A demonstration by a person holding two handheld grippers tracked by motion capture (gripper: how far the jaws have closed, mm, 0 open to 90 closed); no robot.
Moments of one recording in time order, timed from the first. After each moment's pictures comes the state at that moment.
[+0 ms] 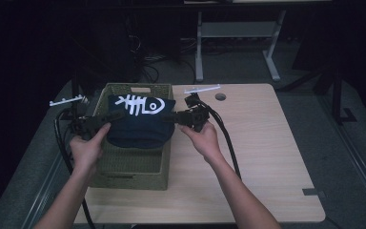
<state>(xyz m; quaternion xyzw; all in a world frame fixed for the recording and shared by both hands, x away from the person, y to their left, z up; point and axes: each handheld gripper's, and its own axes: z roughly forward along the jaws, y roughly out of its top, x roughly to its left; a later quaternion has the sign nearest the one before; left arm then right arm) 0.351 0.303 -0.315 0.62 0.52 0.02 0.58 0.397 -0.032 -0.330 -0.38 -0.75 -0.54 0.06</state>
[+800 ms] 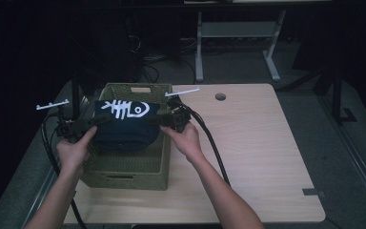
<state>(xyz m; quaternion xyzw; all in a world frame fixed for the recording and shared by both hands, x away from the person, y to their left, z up) 0.356 0.347 -0.334 0.62 0.56 0.02 0.56 0.410 0.018 -0.350 -0.38 -0.76 -0.53 0.08</state>
